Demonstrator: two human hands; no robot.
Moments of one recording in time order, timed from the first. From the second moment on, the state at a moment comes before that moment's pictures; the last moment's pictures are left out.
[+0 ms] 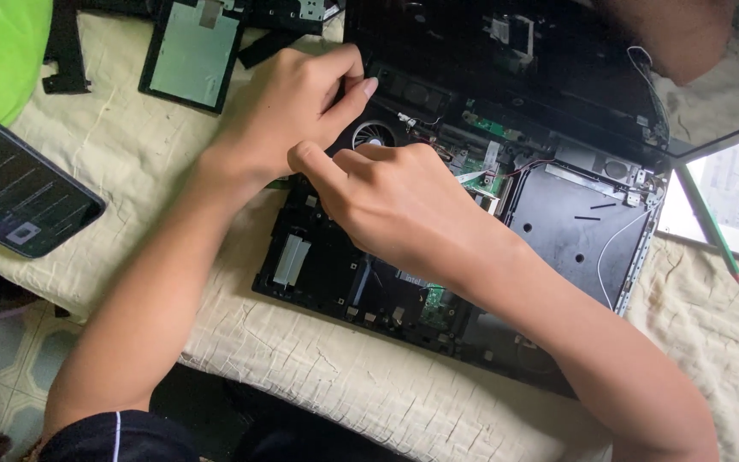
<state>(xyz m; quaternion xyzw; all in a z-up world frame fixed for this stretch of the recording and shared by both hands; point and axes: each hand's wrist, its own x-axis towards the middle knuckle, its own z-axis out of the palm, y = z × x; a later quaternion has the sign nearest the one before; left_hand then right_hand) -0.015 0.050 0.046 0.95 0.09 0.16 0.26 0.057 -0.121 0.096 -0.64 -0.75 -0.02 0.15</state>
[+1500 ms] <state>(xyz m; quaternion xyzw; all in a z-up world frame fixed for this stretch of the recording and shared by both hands) -0.016 0.049 0.046 0.94 0.09 0.16 0.28 0.060 -0.119 0.097 -0.64 -0.74 0.06 0.19</state>
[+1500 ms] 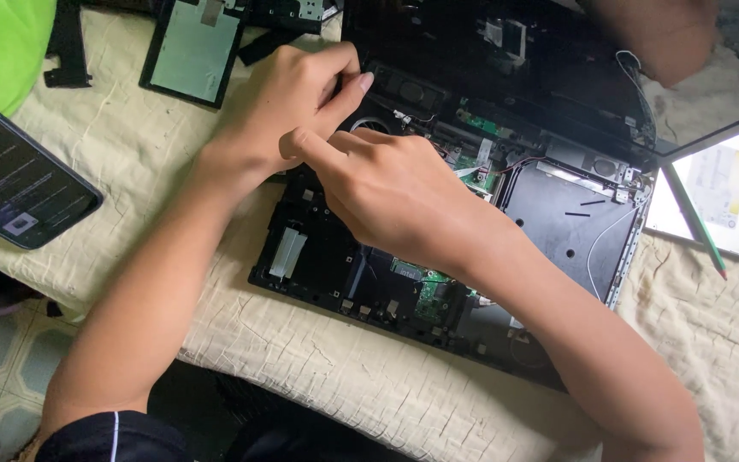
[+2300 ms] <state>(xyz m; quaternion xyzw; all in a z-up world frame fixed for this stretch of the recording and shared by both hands) -0.014 0.051 0.041 0.95 0.10 0.16 0.26 0.057 -0.123 0.096 -0.64 -0.76 -0.01 0.15</state>
